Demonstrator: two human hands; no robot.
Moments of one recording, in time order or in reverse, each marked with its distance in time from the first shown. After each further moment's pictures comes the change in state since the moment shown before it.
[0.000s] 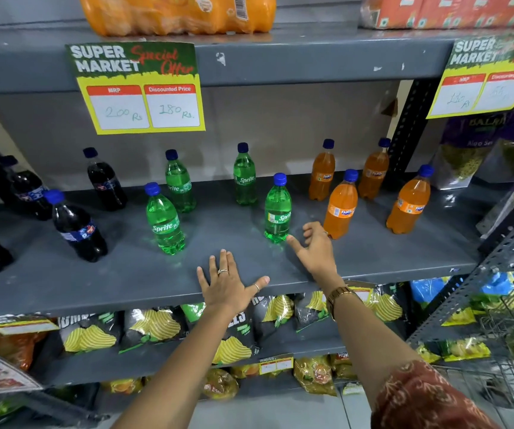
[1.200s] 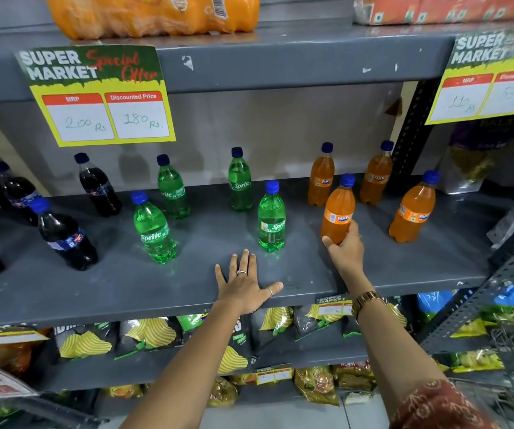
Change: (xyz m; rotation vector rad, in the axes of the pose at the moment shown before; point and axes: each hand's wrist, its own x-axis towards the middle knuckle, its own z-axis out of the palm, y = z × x) left_hand 0.022 0.037 -0.002 0.054 -0.180 0.140; right_hand 0.033 0.029 -0.046 0.141 0.098 0.199
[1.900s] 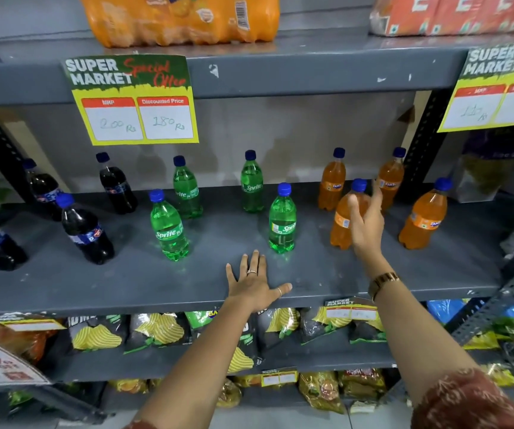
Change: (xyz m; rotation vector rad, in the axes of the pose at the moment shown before) left_hand -0.003 0.003 -0.003 -0.009 -0.014 -0.010; right_hand 0.018 -0.047 -0.018 0.155 0.109 -0.262
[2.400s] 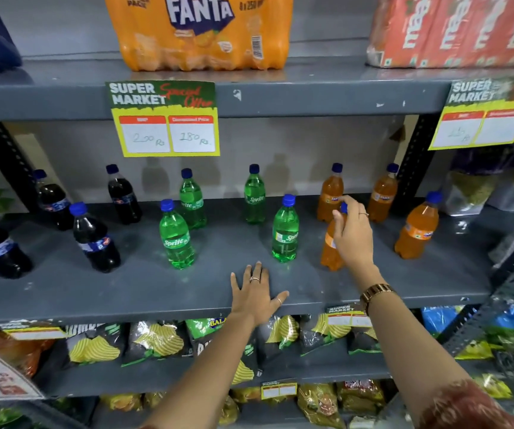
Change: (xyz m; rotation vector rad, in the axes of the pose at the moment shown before) left_hand -0.010 -0.006 0.007 -0.011 0.202 0.084; right_hand -0.020 -0.035 0.007 -0.440 0.001 -0.350
